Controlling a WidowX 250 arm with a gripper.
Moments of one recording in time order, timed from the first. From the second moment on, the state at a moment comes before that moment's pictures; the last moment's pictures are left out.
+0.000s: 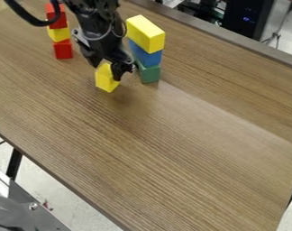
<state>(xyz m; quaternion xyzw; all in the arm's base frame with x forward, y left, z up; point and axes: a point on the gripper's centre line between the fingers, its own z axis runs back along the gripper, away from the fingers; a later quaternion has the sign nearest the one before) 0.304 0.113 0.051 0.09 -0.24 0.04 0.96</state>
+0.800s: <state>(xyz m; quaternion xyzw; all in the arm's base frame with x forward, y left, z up) 0.307 0.116 0.137 0.08 -0.27 0.06 0.96</state>
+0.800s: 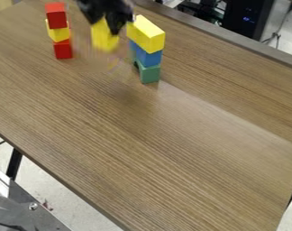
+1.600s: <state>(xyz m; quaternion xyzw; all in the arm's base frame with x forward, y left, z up) 0.340 0.090 0.161 0.04 -0.27 0.02 0.96</state>
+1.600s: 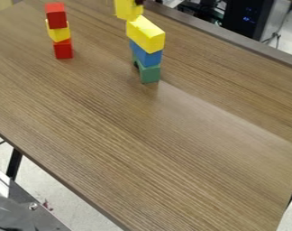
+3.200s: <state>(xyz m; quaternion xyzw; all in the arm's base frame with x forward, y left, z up) 0.353 0.073 0.141 0.04 -0.26 0.00 0.97</state>
